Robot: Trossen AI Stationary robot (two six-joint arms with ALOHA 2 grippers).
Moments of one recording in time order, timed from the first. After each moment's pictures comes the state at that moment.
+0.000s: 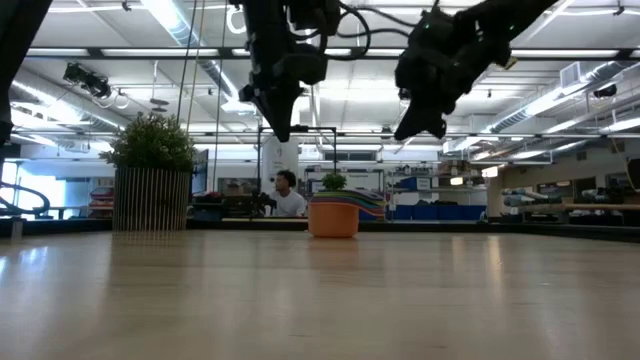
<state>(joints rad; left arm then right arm) 0.18 1.86 1.66 -1.11 -0.20 -0.34 -0.48 1.35 0.97 -0.44 -0.37 0.03</state>
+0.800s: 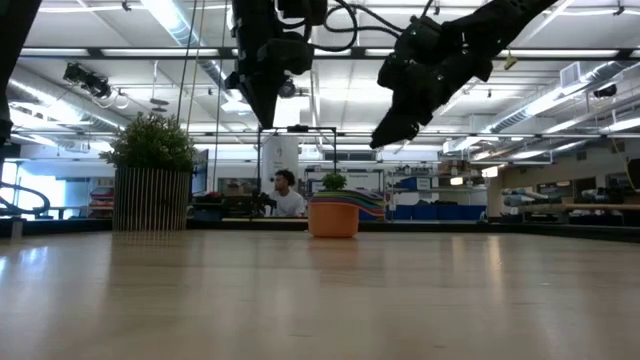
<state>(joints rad) 0.19 1.80 1.66 -1.20 -0.20 -0.36 -0.46 1.45 0.97 -0.24 -0.36 -0.18</state>
